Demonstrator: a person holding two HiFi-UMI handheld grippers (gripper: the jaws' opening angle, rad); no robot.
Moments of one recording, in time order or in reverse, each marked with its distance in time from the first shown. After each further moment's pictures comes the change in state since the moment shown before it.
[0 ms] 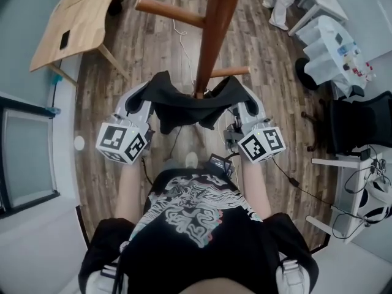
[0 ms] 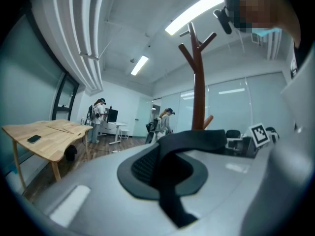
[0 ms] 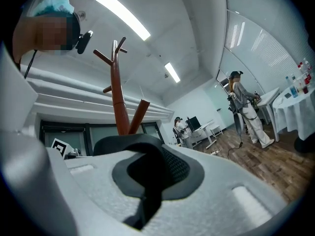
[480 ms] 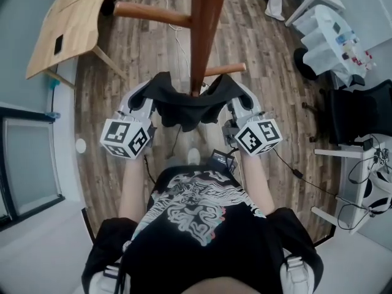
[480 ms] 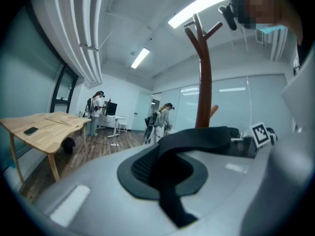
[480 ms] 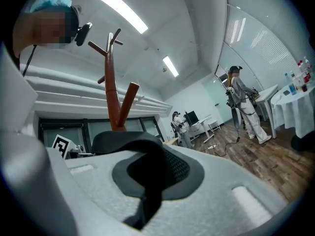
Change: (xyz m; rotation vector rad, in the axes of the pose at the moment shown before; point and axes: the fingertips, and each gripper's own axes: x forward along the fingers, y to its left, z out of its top) left arm 0.028 0.006 -0.035 -0.035 0.065 -0.018; right arm 0.008 -0.022 -0.033 0.001 0.071 -0.012
